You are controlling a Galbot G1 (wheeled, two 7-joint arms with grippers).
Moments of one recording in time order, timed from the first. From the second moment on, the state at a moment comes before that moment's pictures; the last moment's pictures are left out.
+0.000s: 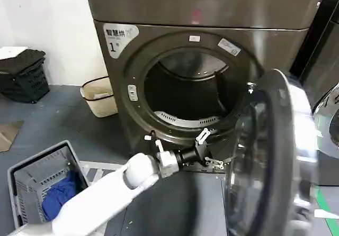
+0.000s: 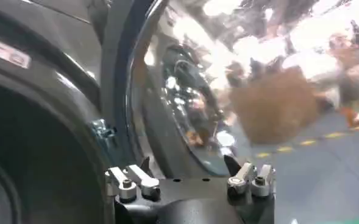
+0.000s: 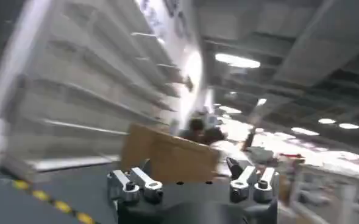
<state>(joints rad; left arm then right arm) 0.51 -1.08 0.41 -1.74 -0.37 -0.11 0.34 -1.79 1.48 2.10 1.80 0.42 -0.07 0.07</state>
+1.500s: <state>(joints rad) 0.18 -1.40 0.68 -1.42 -0.35 -0.09 0.31 -1.82 1.56 2.28 1.74 0.41 -0.03 0.12</state>
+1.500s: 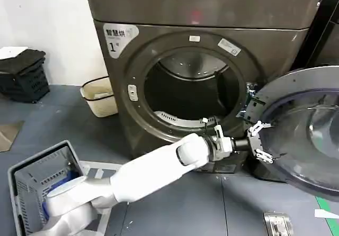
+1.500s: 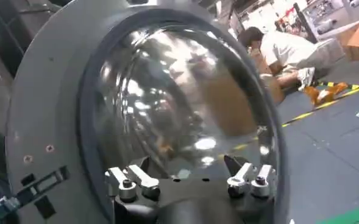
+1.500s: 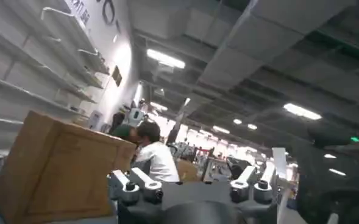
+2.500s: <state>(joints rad) 0.29 -1.16 0.55 -1.73 -0.65 0.30 0.08 -1.85 1.48 2.32 1.62 0.43 -0.01 0.18</state>
